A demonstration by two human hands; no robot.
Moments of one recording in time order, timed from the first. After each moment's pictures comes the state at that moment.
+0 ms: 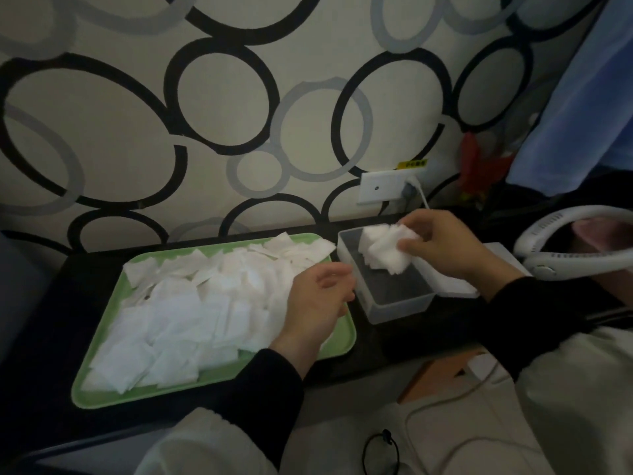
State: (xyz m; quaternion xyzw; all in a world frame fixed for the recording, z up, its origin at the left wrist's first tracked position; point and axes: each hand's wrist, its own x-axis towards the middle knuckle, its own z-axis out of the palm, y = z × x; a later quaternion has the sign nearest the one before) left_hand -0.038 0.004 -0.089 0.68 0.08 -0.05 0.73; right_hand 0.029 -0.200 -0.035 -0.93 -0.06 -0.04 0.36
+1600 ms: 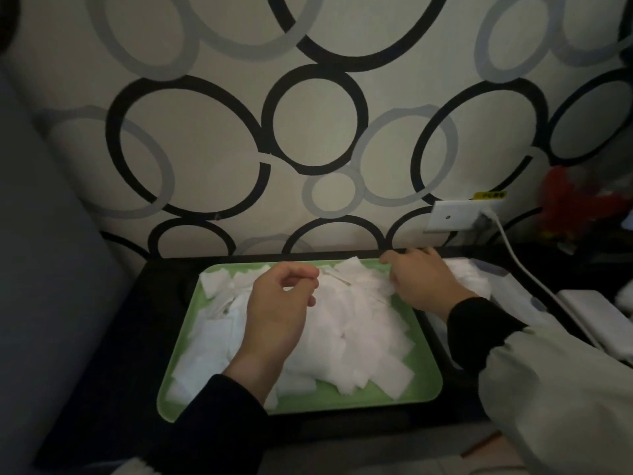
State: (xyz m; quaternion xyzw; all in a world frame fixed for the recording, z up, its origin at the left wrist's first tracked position) left_hand -0.046 0.145 -0.053 0.73 0.15 0.13 0.66; right_hand 0.090 -0.067 -0.085 -0.98 -0.19 -0.03 -0.06
